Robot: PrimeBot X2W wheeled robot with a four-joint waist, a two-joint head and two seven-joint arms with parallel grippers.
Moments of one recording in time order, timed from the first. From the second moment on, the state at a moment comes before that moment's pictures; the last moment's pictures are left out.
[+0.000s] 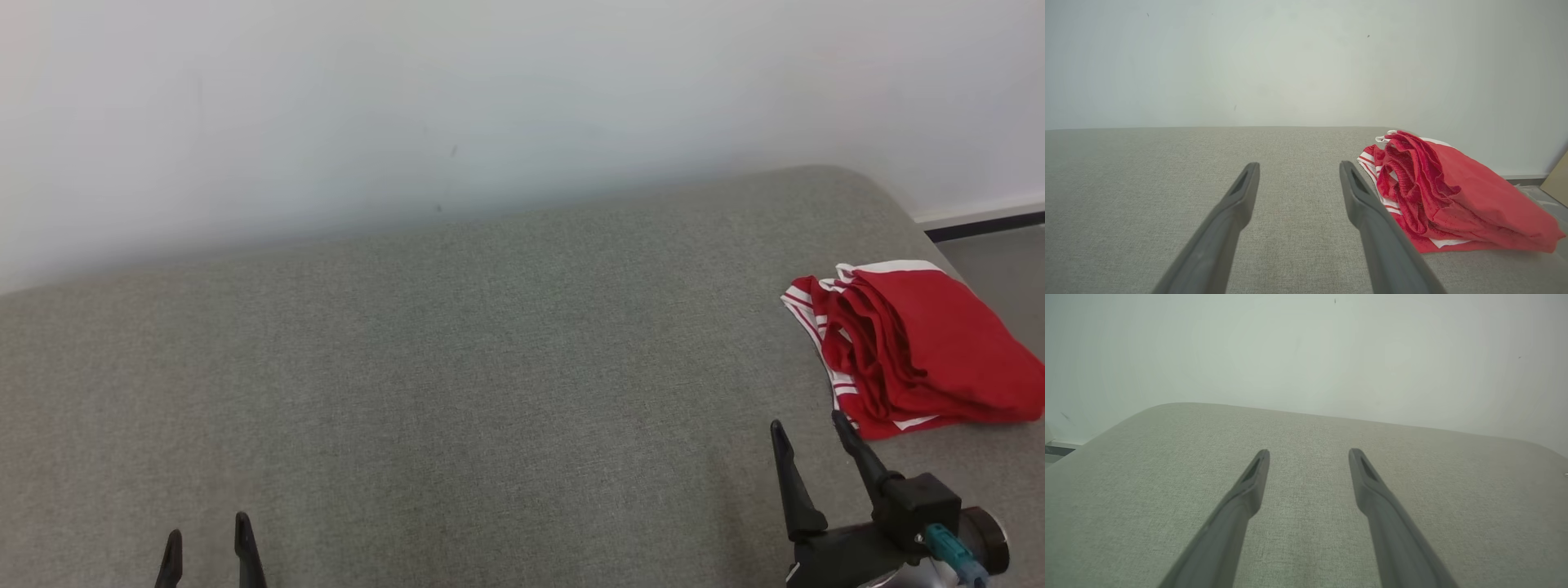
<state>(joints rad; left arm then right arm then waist) 0.12 0.05 0.06 0.11 -0.24 0.02 -0.26 -0.12 -0.15 0.07 0.35 0.11 0.13 -0.25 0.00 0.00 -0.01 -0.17</state>
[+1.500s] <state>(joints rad) 0.15 0.05 0.08 0.19 -0.12 -0.07 -0.26 -0.04 -0.12 0.07 0.37 0.08 0.13 -0.26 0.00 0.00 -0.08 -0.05</state>
